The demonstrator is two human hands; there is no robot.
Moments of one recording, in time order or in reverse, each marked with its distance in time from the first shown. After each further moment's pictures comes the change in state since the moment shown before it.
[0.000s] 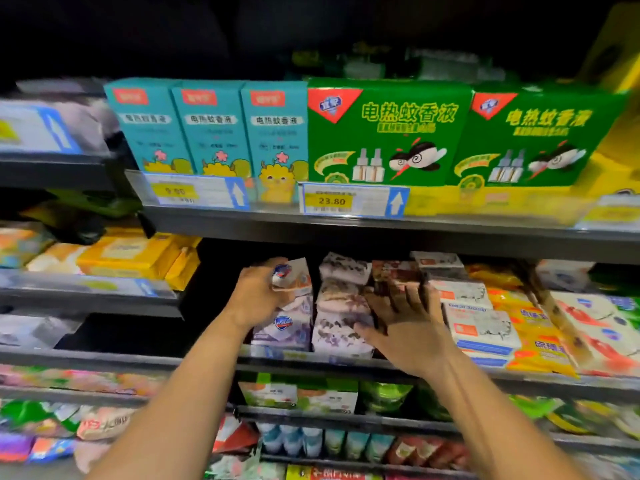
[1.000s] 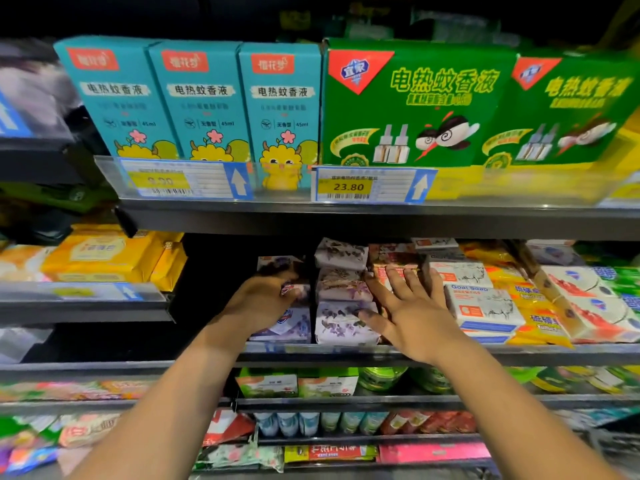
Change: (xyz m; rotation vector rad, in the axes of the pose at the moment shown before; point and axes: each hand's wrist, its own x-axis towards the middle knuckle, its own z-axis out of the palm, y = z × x) left_hand 0.002 -0.002 0.021 0.377 -0.242 0.010; right_hand 0.002 0.003 0.007 -0.094 0.014 -0.025
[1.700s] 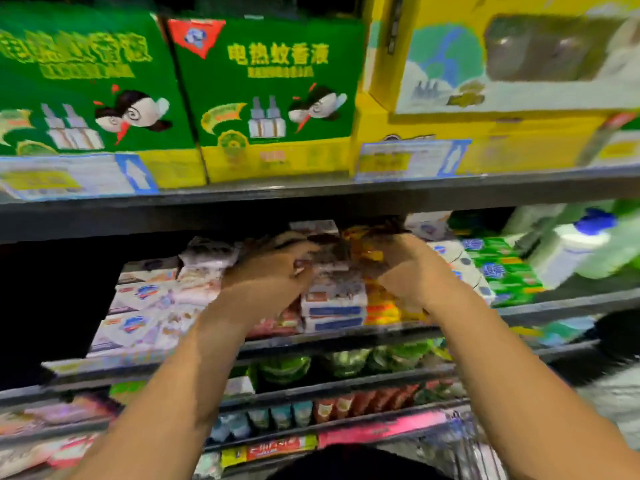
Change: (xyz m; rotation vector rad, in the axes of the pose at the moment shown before) left_hand -0.007 0.246 0.020 -0.022 0.018 0.312; right_hand -0.047 0.193 -0.046 0.136 0.209 0.057
